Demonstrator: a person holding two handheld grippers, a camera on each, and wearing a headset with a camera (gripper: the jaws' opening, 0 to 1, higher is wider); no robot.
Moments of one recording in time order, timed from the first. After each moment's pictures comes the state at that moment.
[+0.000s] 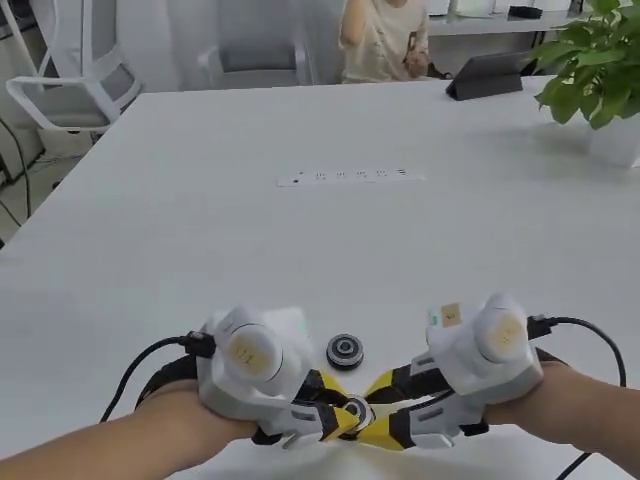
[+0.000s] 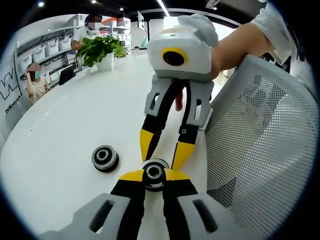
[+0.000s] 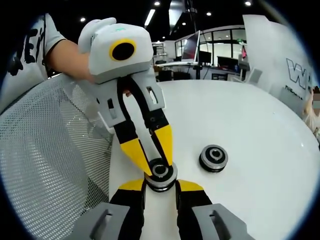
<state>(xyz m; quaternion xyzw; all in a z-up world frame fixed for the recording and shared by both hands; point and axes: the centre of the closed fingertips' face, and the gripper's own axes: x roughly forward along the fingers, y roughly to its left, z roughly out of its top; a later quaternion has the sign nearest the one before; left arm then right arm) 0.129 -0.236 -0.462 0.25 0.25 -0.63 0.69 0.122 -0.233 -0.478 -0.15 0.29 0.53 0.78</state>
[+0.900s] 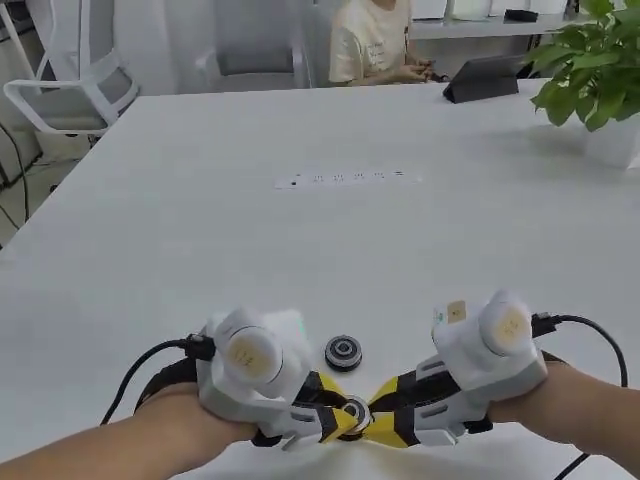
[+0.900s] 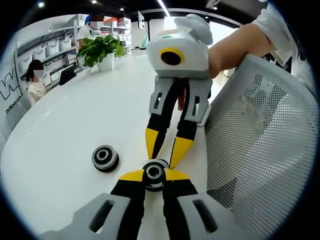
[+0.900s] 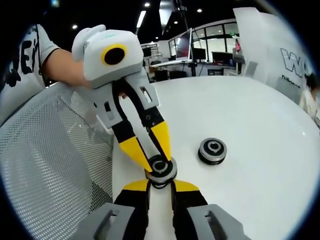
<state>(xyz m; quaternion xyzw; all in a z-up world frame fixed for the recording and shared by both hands) 0.130 -0.236 -0.462 0.25 0.25 -0.63 0.69 0.119 -0.238 -0.478 -0.11 0.32 0.53 0.78</state>
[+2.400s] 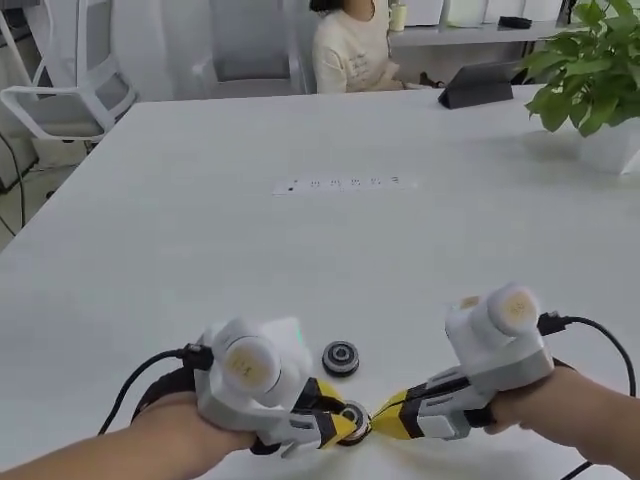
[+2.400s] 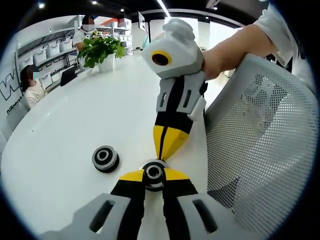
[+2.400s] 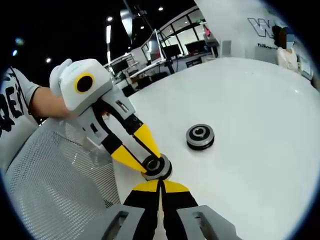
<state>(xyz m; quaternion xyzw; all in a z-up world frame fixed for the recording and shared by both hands) 0.130 -0.237 -0.462 0.25 0.24 -0.63 0.70 0.121 -0.248 -0.474 0.03 0.37 0.47 0.80</state>
